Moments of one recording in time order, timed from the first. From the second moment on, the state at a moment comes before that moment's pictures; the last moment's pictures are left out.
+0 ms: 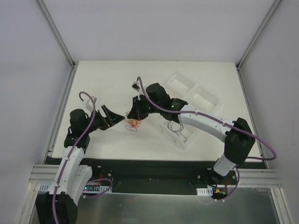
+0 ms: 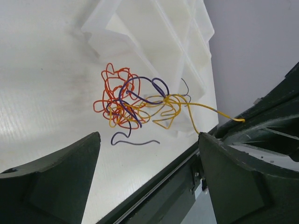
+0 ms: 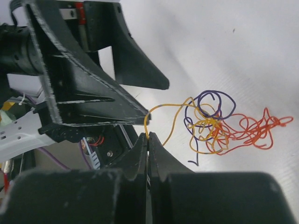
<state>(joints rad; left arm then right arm) 0.02 0.68 0.39 -0.10 0.73 -0.78 0.94 1.64 1.33 -0.20 -0.36 0.46</state>
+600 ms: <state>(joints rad) -0.14 0.85 0.44 -0.03 0.70 -0.79 0.94 1.65 1.35 -0.22 -0.43 0.53</state>
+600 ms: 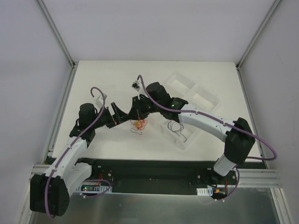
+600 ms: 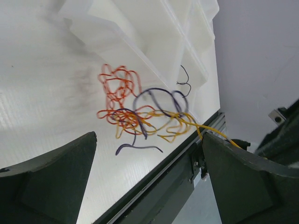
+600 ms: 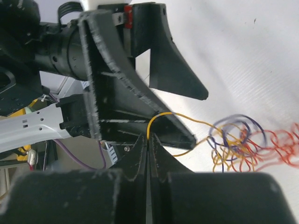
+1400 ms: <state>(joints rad) -0.12 1.07 0.47 -0.05 0.52 -0.83 0.94 1.50 1.66 -0.29 -0.43 0.54</state>
